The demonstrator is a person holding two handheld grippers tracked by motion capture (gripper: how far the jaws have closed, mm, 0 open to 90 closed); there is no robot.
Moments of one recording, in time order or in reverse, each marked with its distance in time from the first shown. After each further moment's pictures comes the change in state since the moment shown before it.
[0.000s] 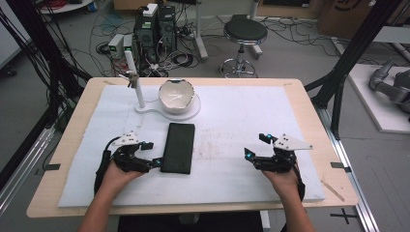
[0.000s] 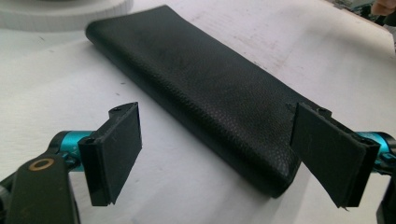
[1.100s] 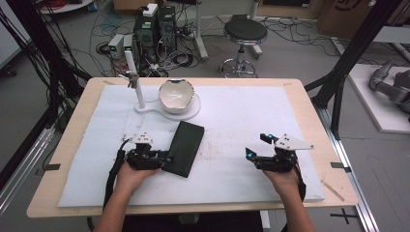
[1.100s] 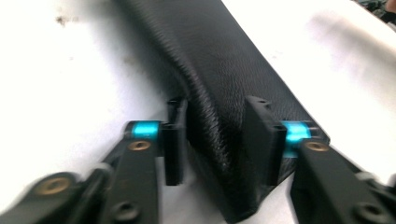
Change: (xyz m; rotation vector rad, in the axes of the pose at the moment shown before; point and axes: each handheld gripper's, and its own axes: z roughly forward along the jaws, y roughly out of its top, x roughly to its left) left arm -0.016 0.004 0.023 0.063 -0.010 -0.077; right arm -0.002 -0.001 0.000 0.007 -0.004 0.004
